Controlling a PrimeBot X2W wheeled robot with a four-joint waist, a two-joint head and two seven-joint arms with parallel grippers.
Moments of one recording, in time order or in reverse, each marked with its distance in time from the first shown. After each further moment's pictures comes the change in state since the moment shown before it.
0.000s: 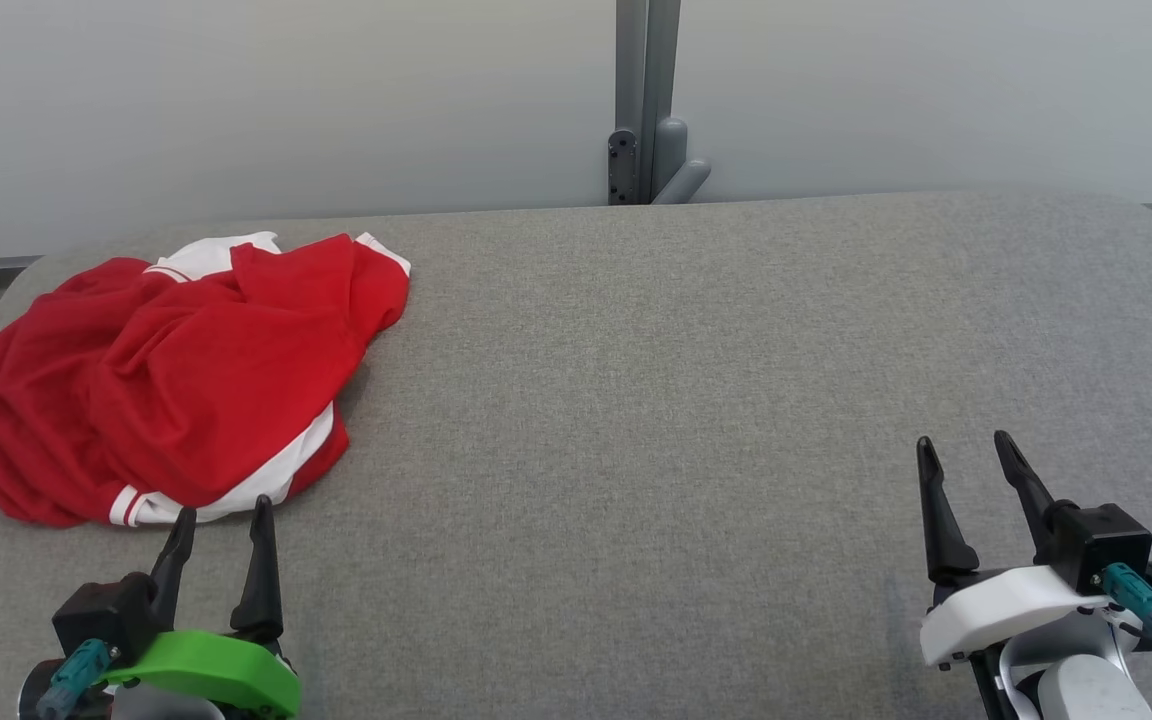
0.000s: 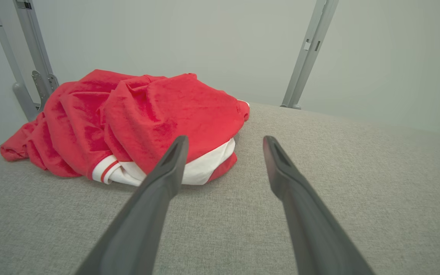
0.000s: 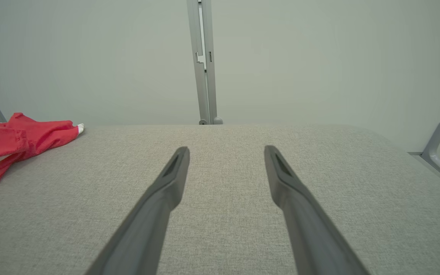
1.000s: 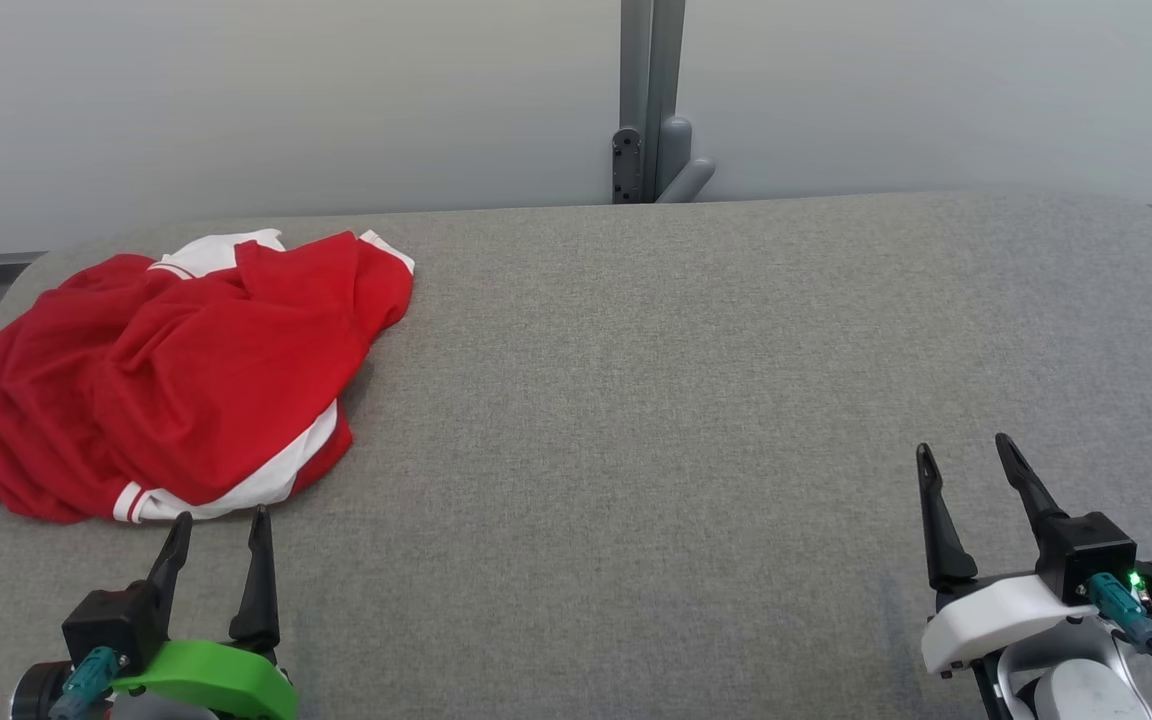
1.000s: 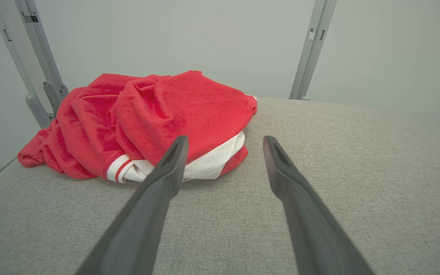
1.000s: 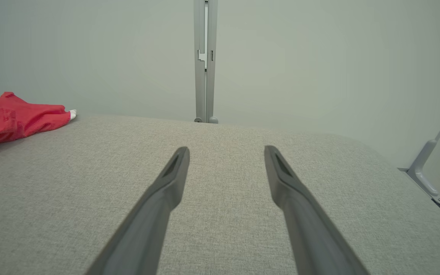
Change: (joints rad) left arm -0.002 0.002 0.011 0.039 0.083 0.000 -0.035; right arm 0.000 0.001 -0.012 0.023 -0.101 0.000 -0.039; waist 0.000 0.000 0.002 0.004
